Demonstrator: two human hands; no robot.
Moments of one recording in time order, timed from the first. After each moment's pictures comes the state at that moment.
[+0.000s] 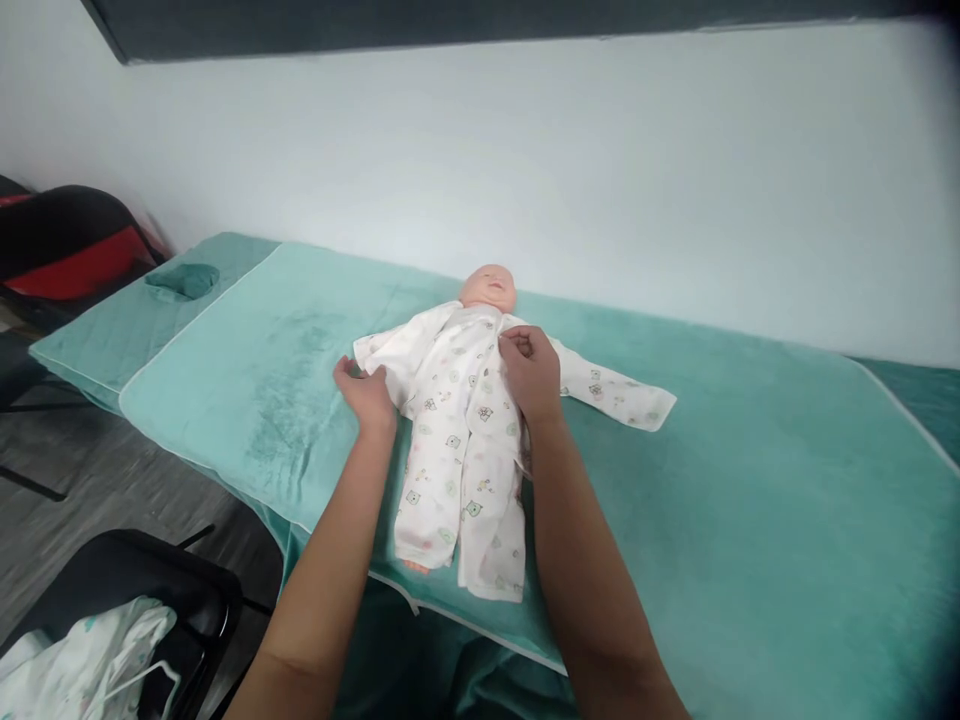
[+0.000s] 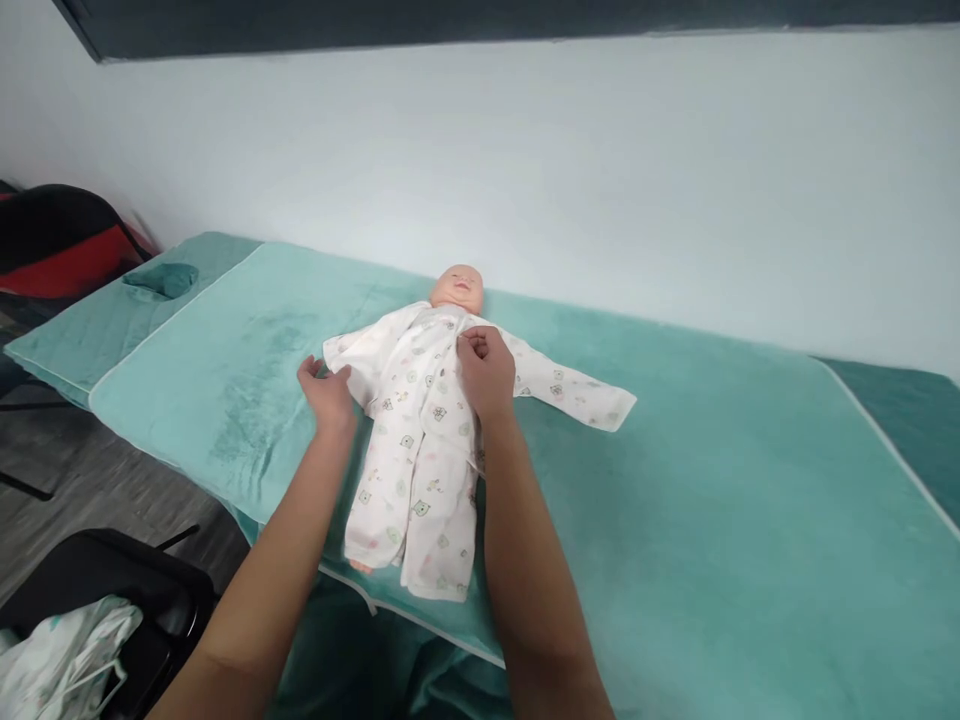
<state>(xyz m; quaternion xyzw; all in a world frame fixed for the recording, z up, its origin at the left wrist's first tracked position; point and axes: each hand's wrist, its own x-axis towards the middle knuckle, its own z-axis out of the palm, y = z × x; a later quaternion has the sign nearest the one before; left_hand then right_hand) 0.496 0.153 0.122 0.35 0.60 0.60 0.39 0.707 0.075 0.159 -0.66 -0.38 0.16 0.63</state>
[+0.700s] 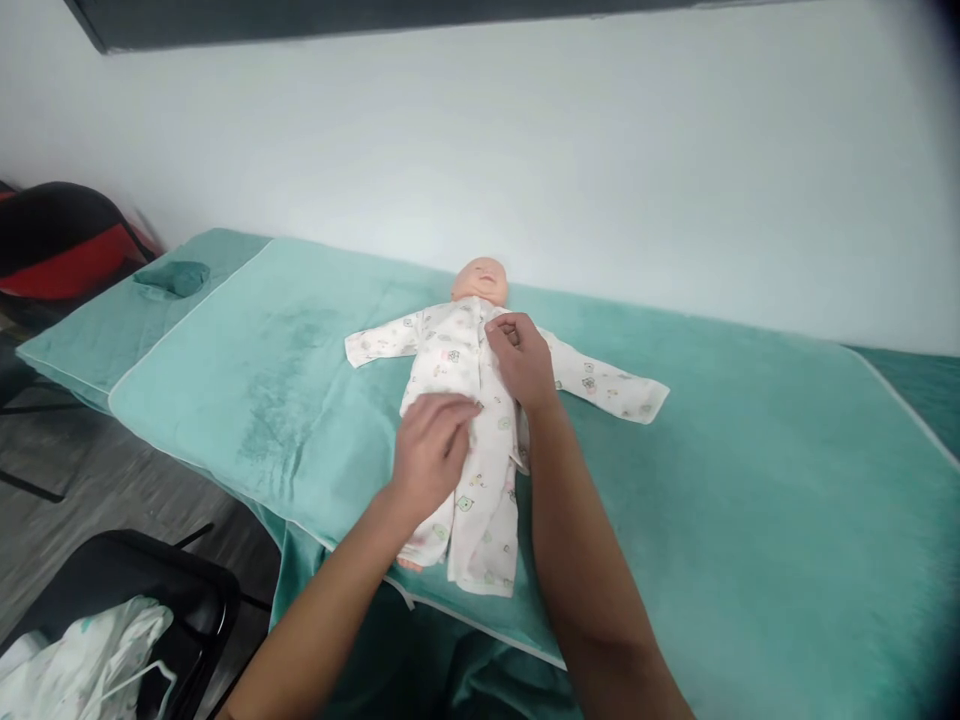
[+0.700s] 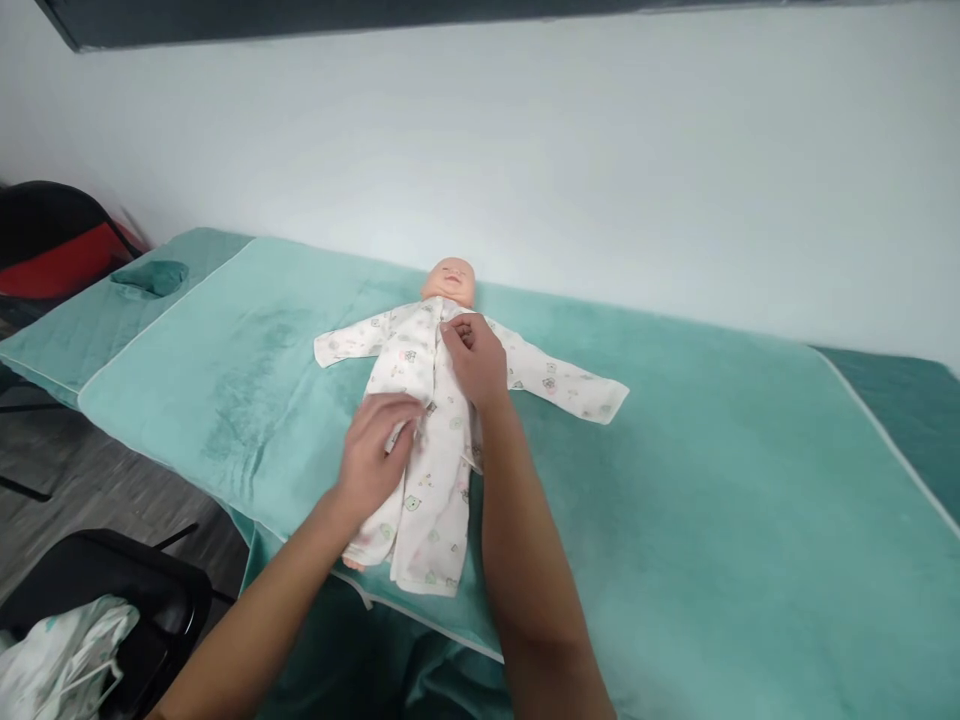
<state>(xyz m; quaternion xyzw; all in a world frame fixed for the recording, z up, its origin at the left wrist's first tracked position) 0.507 0.029 0.165 0.82 0.27 0.44 0.26 0.707 0.068 0.177 -0.67 -0.44 0.16 0.57</state>
